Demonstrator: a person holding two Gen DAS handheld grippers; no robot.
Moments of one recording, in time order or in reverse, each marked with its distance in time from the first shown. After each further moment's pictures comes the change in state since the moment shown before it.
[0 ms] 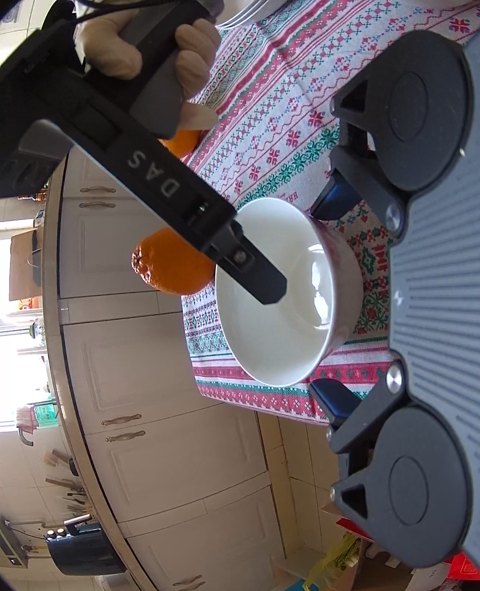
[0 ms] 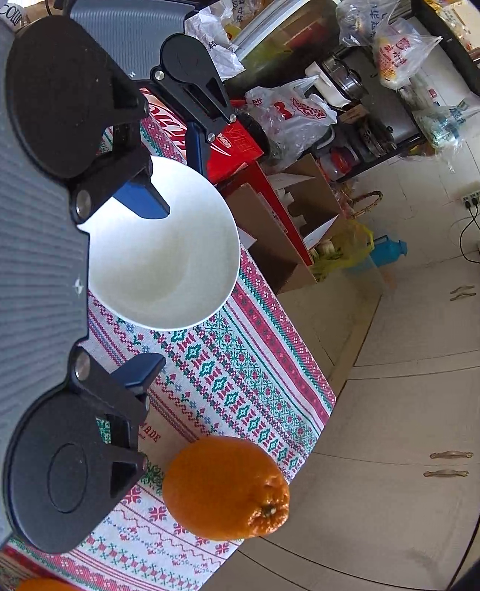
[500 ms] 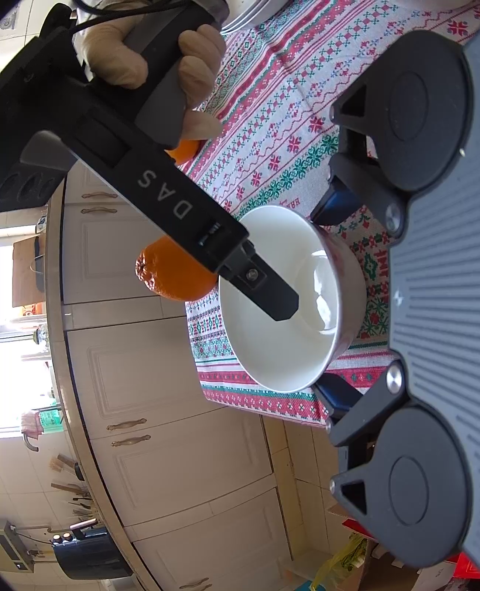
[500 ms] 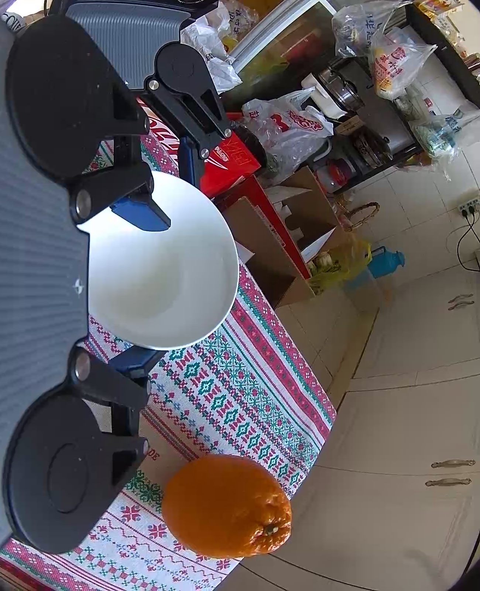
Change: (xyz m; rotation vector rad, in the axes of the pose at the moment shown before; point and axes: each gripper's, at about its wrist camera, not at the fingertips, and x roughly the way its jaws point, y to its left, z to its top) left arm -0.002 -0.001 0.000 0.012 -0.006 -0.010; right arm 0.002 0.003 0.000 0.003 -0.007 0.043
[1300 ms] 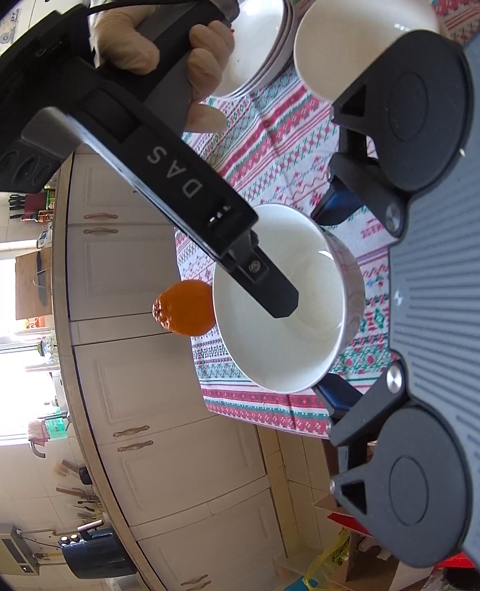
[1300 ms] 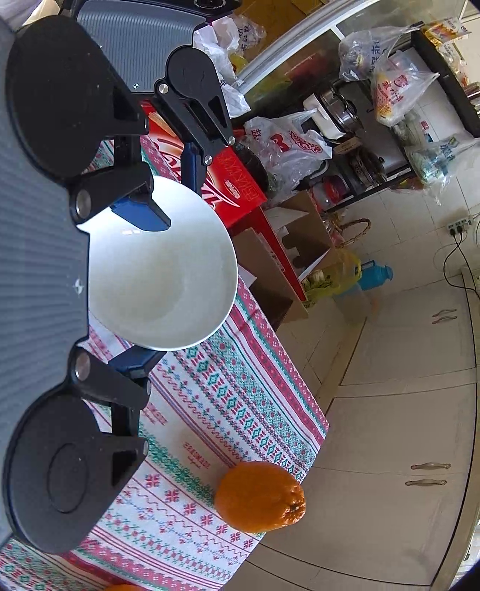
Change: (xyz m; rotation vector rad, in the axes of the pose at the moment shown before) left arm -0.084 -0.046 0.001 0.006 0.024 -0.015; right arm -0.071 0.060 -0.052 -0.027 -0.050 -0.003
